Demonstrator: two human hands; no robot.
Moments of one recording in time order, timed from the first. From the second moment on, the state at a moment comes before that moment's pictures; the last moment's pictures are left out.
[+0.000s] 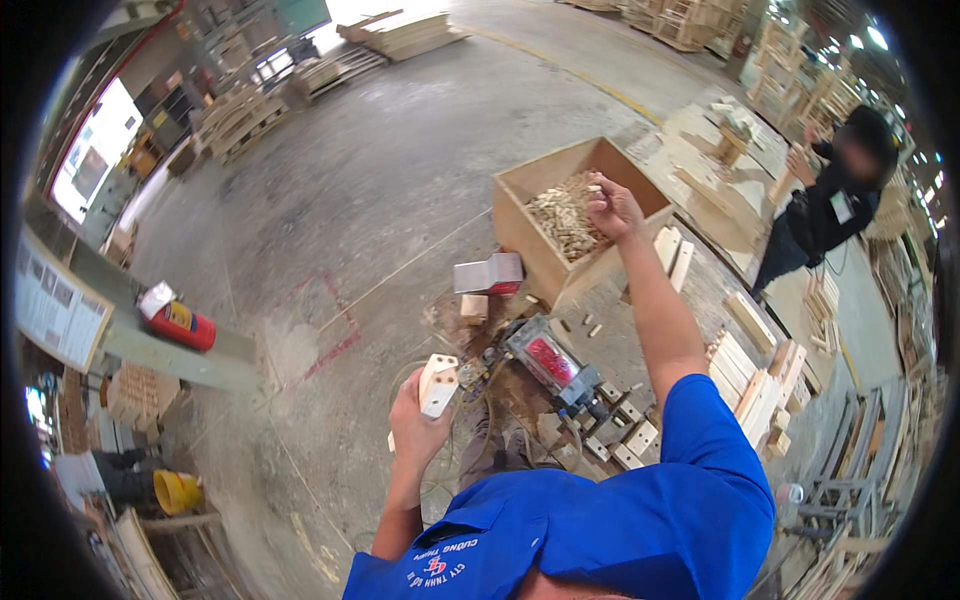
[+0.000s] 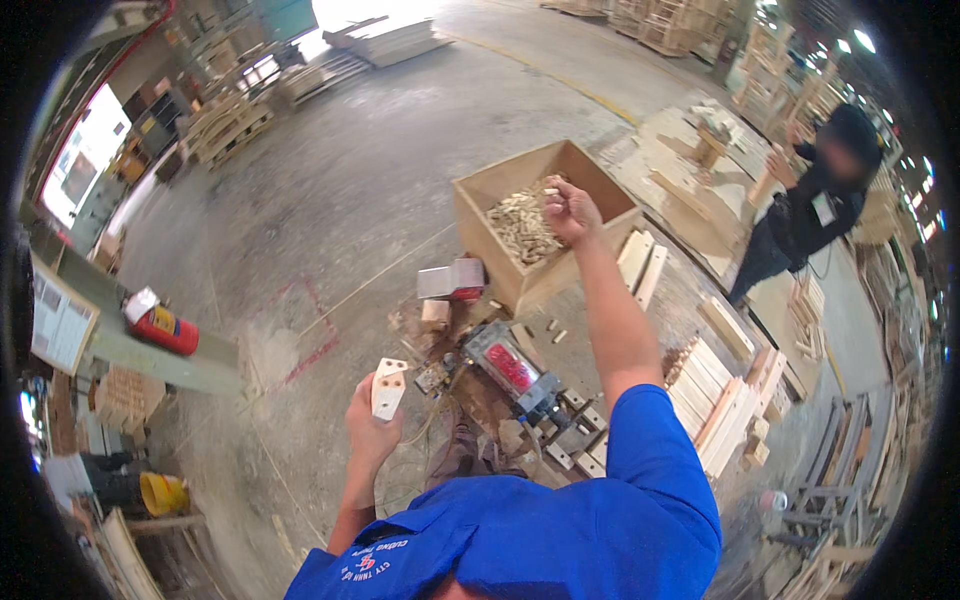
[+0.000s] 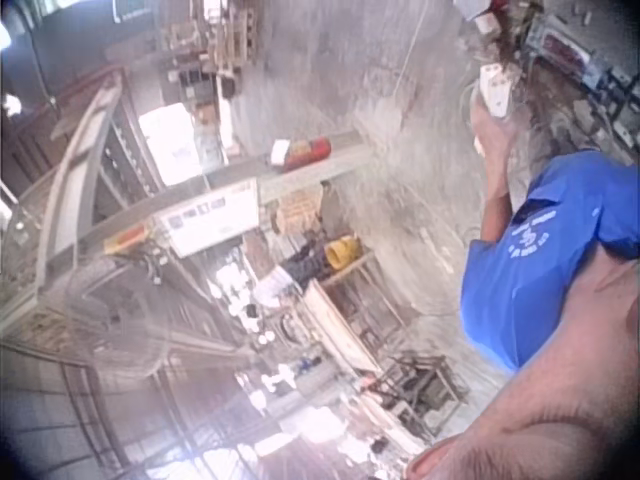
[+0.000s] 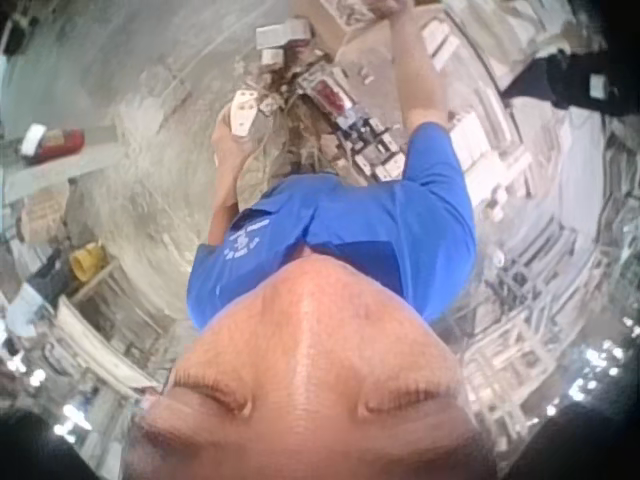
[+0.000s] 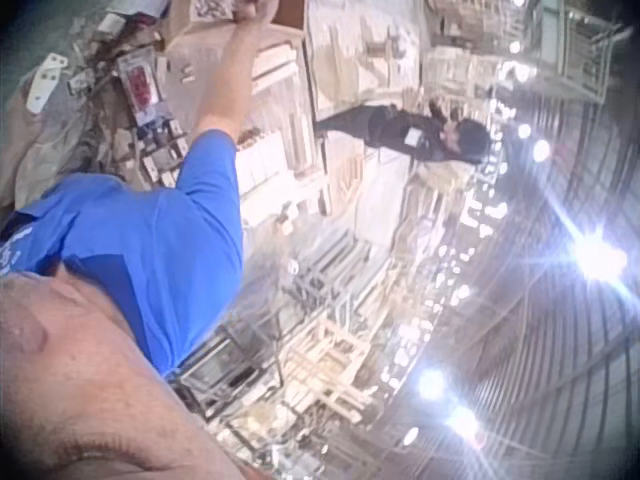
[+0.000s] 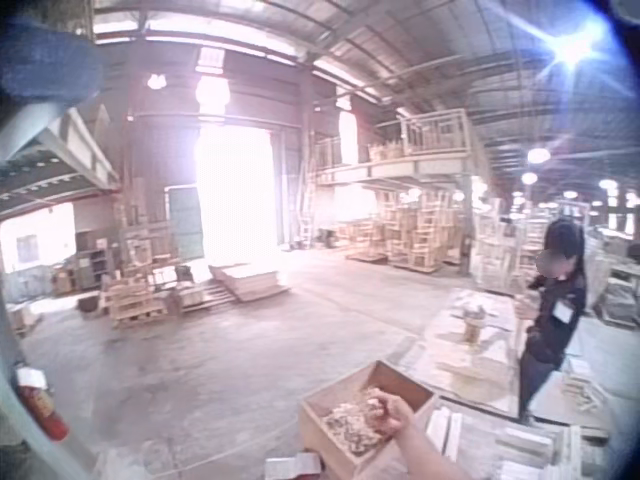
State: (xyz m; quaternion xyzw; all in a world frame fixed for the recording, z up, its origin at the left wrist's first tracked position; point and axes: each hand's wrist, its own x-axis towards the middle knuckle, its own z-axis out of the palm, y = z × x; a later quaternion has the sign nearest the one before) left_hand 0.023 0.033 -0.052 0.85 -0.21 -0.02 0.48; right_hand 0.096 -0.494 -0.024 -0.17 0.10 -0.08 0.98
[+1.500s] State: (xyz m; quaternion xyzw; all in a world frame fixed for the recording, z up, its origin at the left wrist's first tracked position) left_hand 0.008 0.005 -0.011 0.83 -0.45 0.04 0.32; right_hand -0.094 -0.245 0.058 -0.86 -0.07 -0.13 0.49
